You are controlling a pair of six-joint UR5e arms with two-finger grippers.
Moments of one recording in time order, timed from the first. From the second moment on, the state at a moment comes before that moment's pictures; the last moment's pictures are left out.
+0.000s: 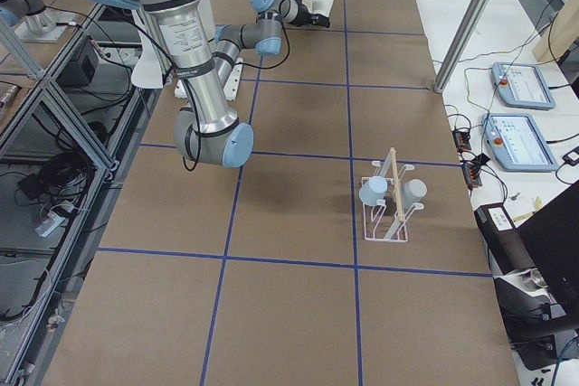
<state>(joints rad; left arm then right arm) -0.69 -1.99 -1.98 -2.40 -1.96 -2.22 0.40 -1.05 1.98 -0.98 1.33 0.15</state>
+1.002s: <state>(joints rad) -0.66 -1.99 -1.98 -2.40 -1.94 -2.22 0.40 -1.04 1.99 -0.98 1.33 0.15</state>
